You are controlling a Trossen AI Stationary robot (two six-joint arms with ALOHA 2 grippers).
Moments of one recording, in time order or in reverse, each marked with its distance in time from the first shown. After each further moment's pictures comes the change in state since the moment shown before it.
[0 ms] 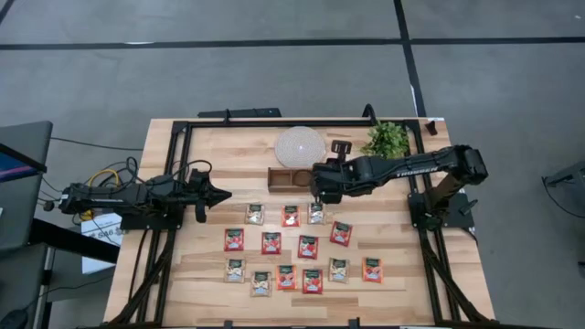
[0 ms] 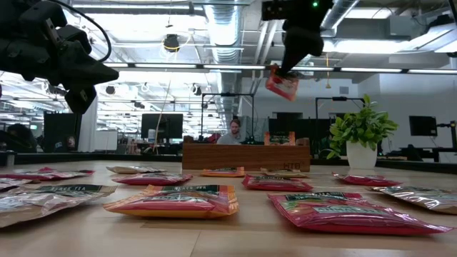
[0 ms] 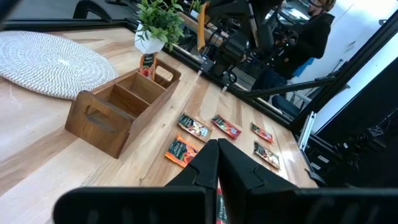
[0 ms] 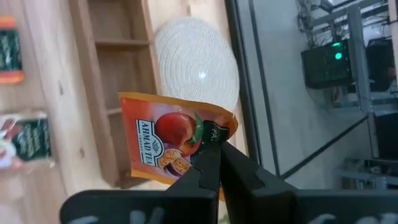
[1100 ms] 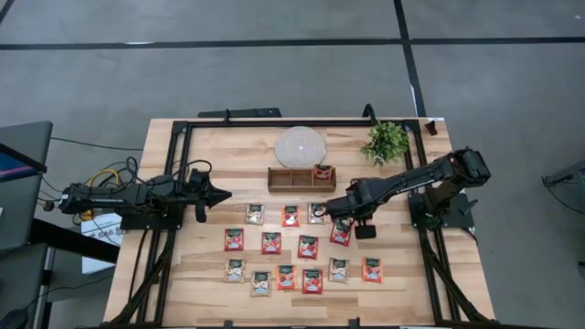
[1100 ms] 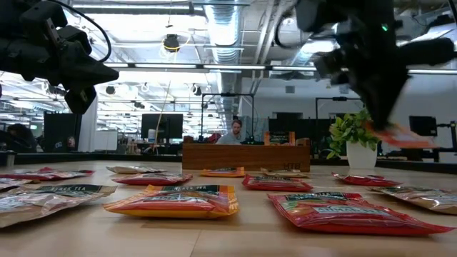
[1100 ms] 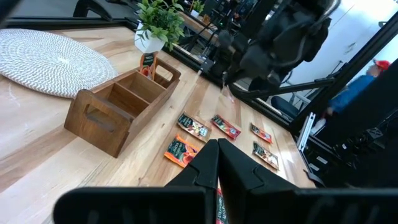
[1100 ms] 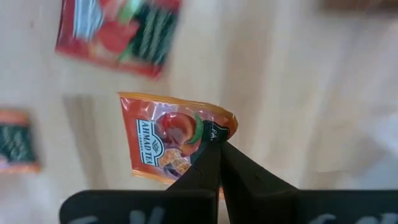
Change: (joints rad) left arm 0.000 0.000 0.000 0.000 0.000 -0.016; right arm 0.117 -0.008 -0.251 -0.223 -0.577 0.144
